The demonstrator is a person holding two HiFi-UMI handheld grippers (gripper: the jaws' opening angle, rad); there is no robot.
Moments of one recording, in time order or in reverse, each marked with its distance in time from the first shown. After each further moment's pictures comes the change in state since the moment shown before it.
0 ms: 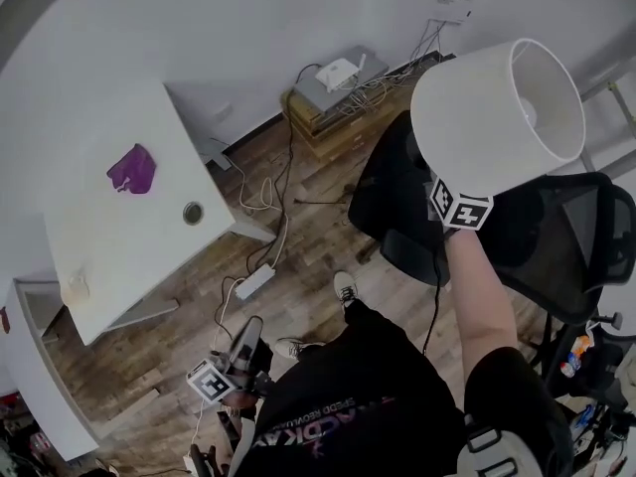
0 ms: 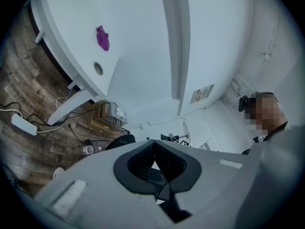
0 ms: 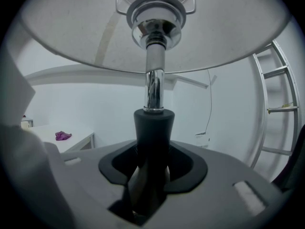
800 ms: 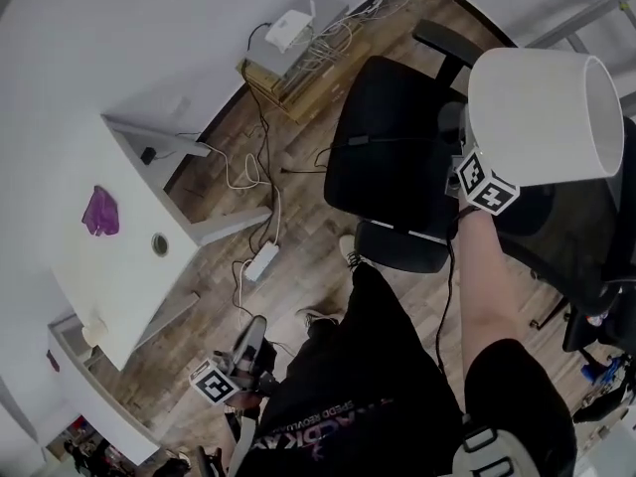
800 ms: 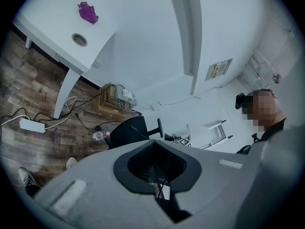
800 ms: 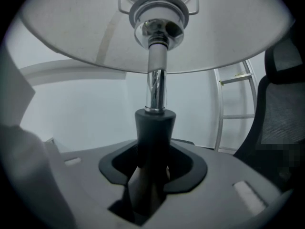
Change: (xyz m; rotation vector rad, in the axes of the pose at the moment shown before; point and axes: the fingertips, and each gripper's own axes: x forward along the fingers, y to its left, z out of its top) left arm 0.104 -0.009 -0.047 0.026 0.264 0.161; right arm -0.013 -0.214 -0.129 0.278 0.058 -0.360
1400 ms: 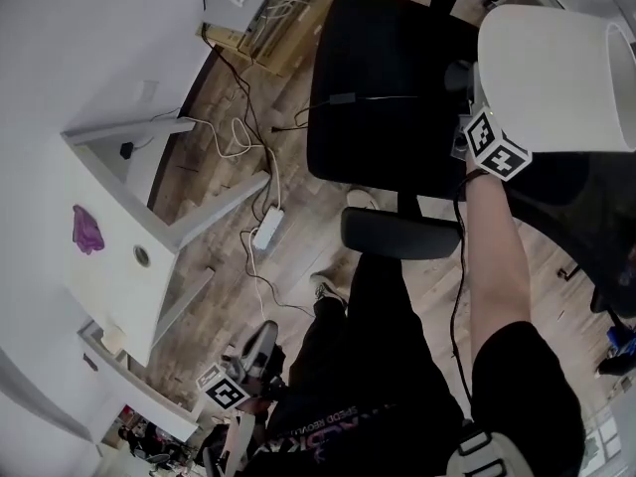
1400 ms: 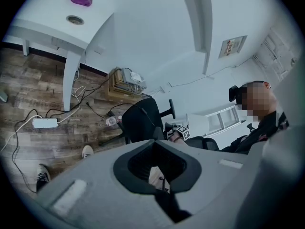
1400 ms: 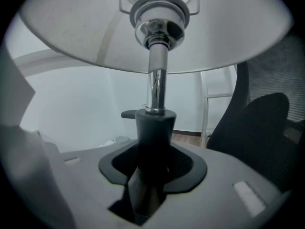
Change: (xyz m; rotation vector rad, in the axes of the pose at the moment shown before) left arm 0.037 0.026 -0.070 0.047 0.219 0.167; right arm 0.030 -0.097 -0.145 0.112 0.092 -0.108
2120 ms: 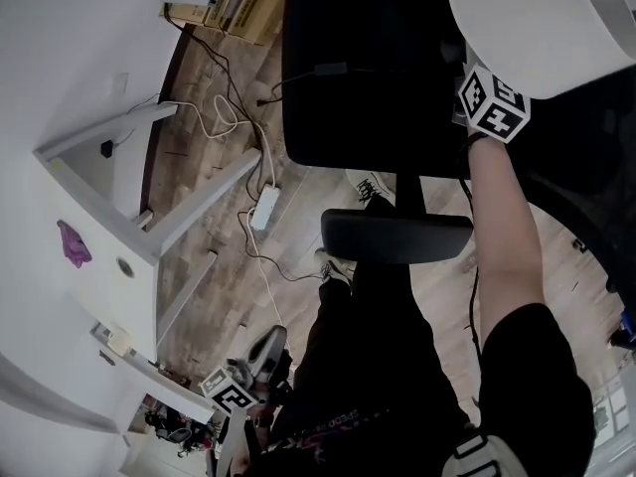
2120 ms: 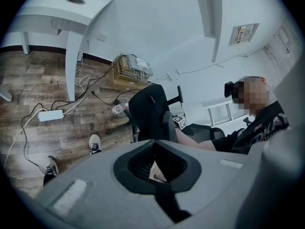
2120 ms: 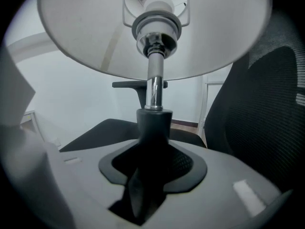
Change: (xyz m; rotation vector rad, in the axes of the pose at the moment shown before) left arm 0.028 0.028 -0.042 -0.020 0.140 0.083; right arm 0.050 -0.033 -0.098 -0.066 0.098 -0.016
